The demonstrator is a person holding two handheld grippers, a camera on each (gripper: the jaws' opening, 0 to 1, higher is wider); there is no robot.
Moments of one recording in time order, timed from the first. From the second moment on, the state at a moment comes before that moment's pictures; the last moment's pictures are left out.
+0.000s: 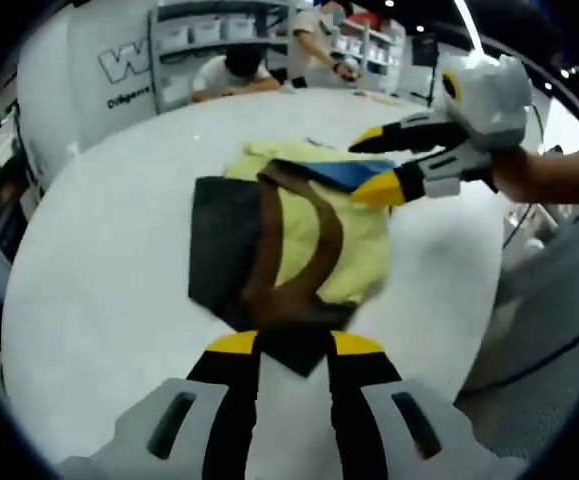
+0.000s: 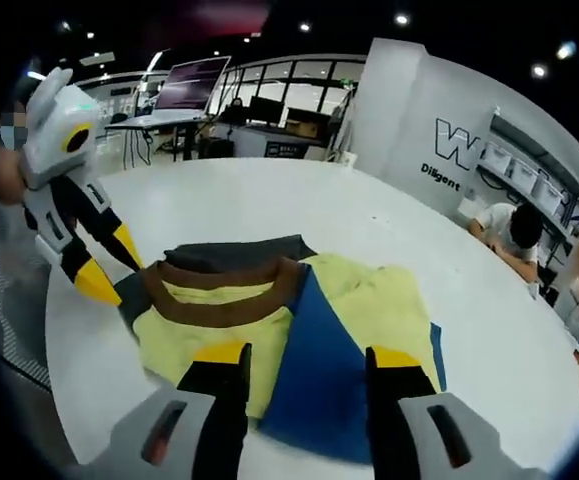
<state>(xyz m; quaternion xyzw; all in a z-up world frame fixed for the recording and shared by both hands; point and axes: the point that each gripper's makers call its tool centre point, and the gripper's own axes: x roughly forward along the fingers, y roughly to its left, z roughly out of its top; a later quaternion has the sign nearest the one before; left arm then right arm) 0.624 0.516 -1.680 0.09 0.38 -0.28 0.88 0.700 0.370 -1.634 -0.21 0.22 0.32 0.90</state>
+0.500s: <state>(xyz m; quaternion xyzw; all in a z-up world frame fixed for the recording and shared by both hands) 0.635 0.511 -1.646 0.10 0.34 -0.29 0.89 0.700 0.364 -1.639 -0.19 0.23 0.31 0.90</state>
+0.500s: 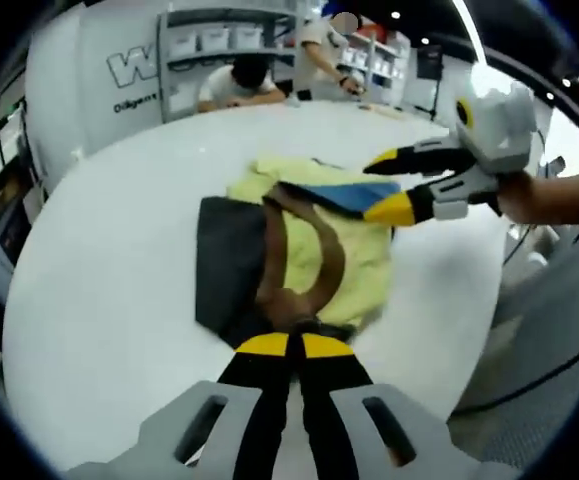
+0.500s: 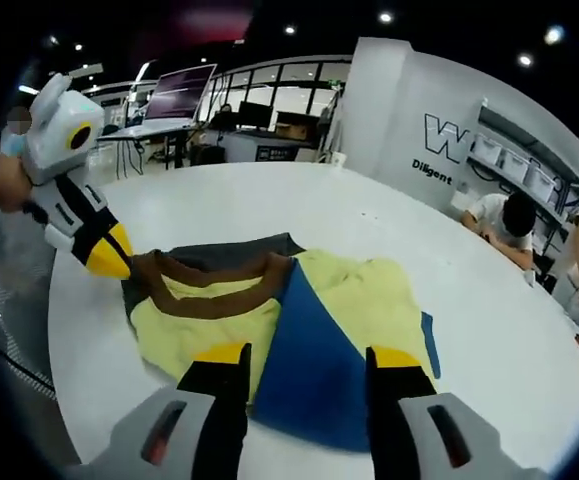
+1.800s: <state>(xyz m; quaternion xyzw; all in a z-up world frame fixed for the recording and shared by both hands) 0.665 0.504 -1.517 0.16 0.21 -0.30 0.92 0.774 0.304 -1.560 -0.03 0.17 0.26 0.95</state>
